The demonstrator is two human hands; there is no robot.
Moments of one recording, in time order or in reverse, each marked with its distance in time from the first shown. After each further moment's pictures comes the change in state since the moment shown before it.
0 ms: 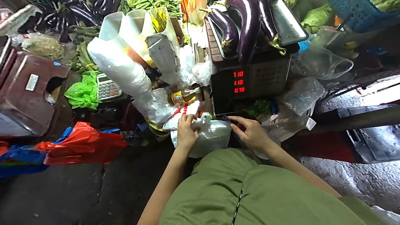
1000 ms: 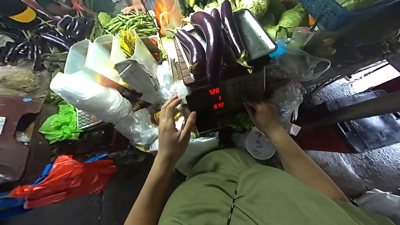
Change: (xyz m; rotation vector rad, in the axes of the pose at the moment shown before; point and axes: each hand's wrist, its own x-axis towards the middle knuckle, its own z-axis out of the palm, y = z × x) left_hand 0.054 0.114 -0.057 -0.204 0.195 0.373; right_hand 0.041 0.066 -0.092 -0.528 0.437 0.038
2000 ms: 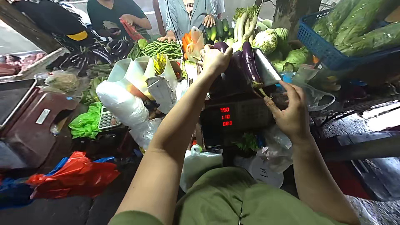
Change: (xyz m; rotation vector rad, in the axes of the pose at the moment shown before) left_hand 0.256 0.070 0.044 0.180 -0.131 -0.307; right_hand 0.064 -0.002 -0.083 0.245 0.203 0.108
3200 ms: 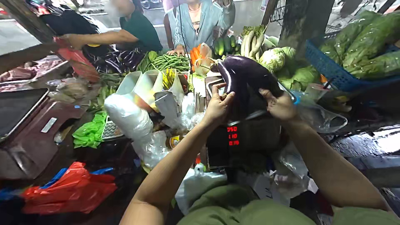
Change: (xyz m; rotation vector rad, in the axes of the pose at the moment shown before) left_hand -0.079 -0.055 0.018 -0.926 -0.160 0.015; right_hand 0.090 -0.039 0.037 0.537 -0.251 0.352
